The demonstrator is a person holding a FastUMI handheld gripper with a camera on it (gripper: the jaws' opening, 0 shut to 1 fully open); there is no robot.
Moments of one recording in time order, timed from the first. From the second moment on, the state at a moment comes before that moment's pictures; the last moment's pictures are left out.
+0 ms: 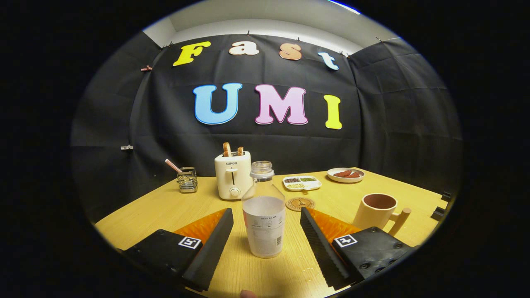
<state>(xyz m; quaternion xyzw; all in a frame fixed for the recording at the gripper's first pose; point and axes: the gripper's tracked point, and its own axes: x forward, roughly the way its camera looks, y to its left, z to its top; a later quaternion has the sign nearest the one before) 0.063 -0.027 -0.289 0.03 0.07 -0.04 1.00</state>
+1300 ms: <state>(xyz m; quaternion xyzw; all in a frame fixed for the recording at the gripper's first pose) 0.081 -0.014 -0.224 0.03 0.07 -0.03 1.00</state>
